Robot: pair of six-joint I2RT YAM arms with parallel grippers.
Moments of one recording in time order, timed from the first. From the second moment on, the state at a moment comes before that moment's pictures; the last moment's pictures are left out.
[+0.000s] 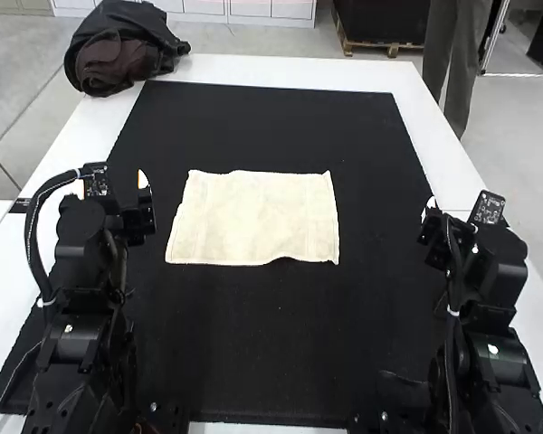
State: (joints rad) left arm 0.06 0.00 0.01 0.04 -0.27 0.06; right arm -0.06 0.01 0.01 -0.06 0.19 0.10
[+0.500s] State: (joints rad) left arm 0.08 0.00 0.01 0.30 -0.26 0.20; right arm -0.06 0.01 0.01 0.16 0.16 -0.22
